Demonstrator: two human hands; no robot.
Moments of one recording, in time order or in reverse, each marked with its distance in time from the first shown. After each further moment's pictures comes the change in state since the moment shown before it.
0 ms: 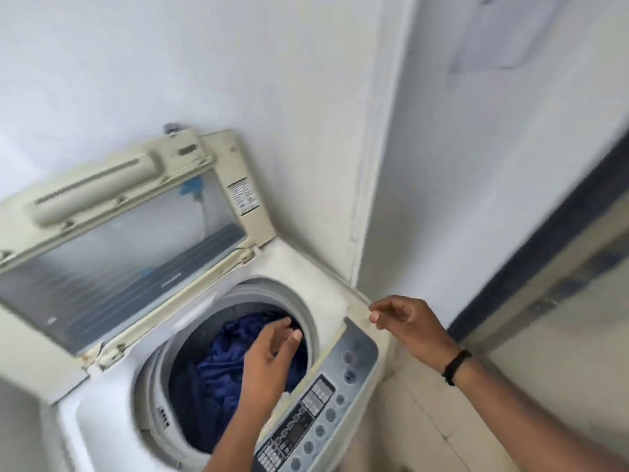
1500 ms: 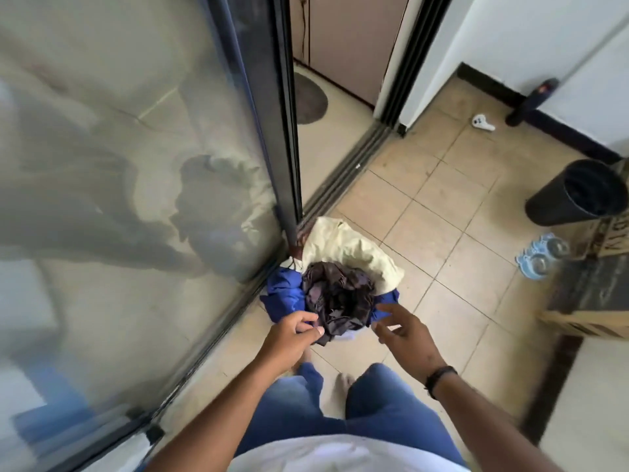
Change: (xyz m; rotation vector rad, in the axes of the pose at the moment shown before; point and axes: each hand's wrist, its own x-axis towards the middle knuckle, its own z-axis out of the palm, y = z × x) left_hand -0.294 0.025 0.790 1.015 -2.065 0.244; right_hand -0.467 0.354 -0.317 0.676 1.633 1.049
